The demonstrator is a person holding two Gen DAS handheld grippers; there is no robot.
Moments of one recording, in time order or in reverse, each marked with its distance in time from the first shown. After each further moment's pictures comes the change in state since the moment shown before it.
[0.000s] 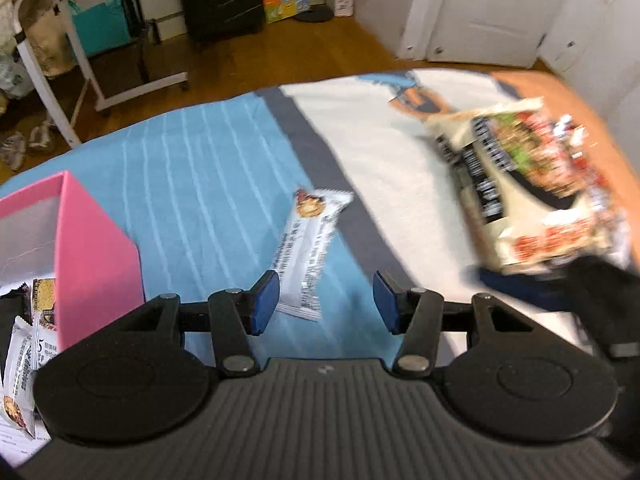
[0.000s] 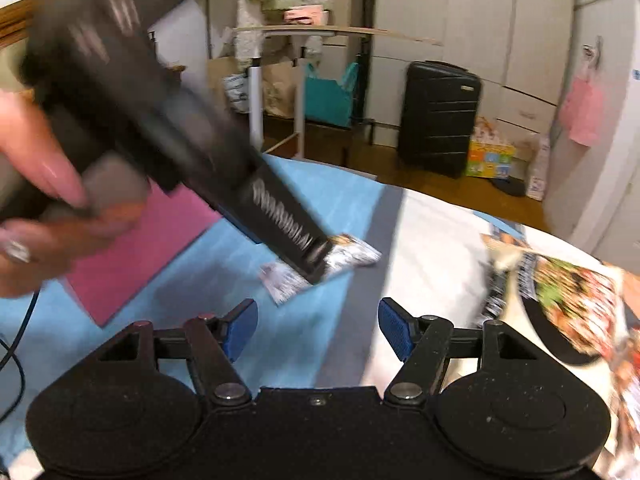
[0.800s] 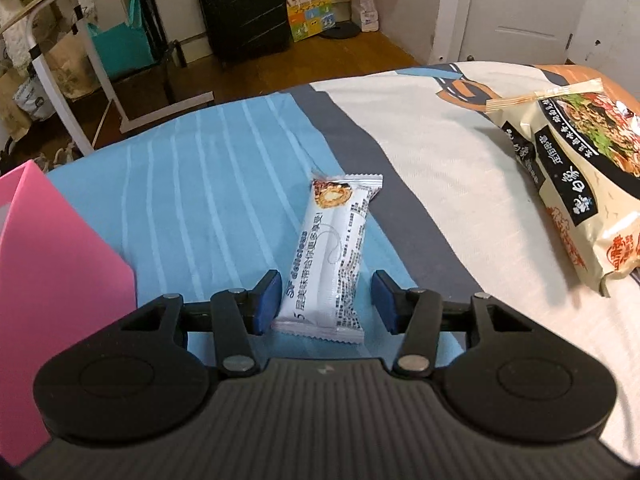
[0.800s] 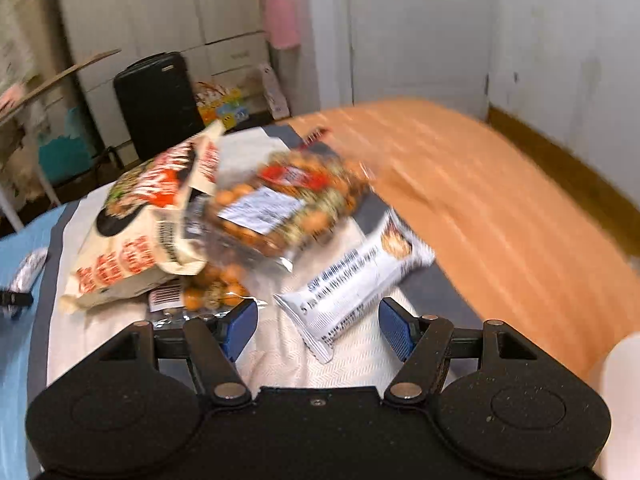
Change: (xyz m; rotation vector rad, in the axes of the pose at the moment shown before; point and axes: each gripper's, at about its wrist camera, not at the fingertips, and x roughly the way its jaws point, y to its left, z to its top) left arm 0.052 0.008 -0.007 0.022 -0.087 0.096; right arm -0.062 -0.172 -0.121 0.682 0.056 -0.480
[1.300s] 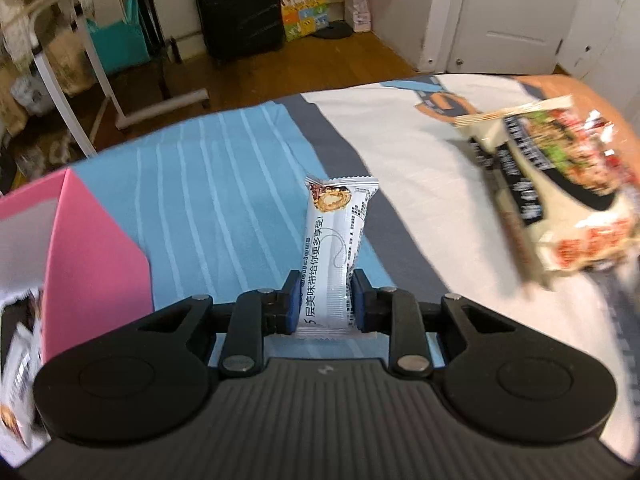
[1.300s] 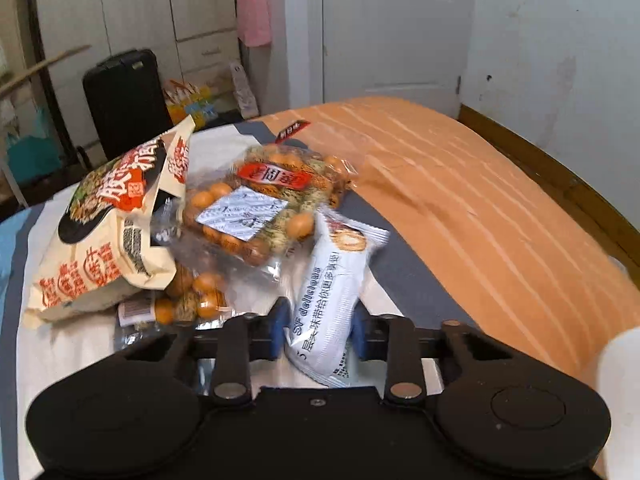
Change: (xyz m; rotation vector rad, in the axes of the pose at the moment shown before) left arm -0.046 0.000 0.006 -0.039 0.027 -0.059; right arm -0.002 0.020 0.004 -0.058 -0.005 -0.142
